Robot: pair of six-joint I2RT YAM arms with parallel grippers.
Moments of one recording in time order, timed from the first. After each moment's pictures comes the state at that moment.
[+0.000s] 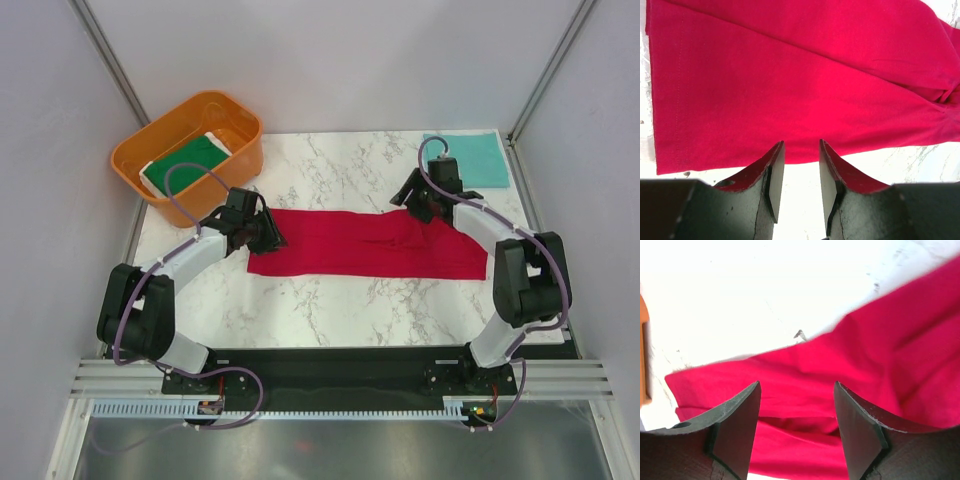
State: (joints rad) left arm -0.33 1.49 0.91 -0.33 0.16 -0.69; right arm 0.18 1.68 1.10 -0.18 -0.08 0.76
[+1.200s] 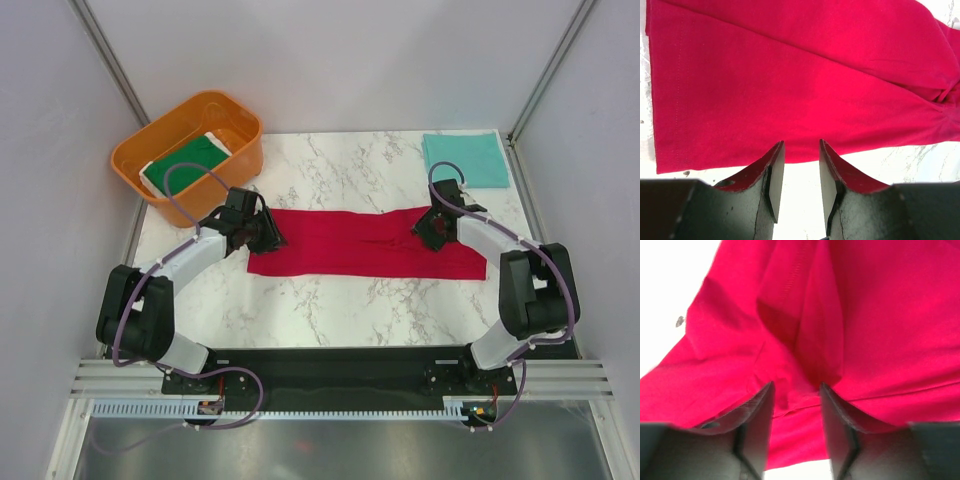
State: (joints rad) left arm -0.33 1.48 0.91 -0.33 0.16 -0.69; right arm 0.18 1.61 0.98 -0.42 0.12 0.93
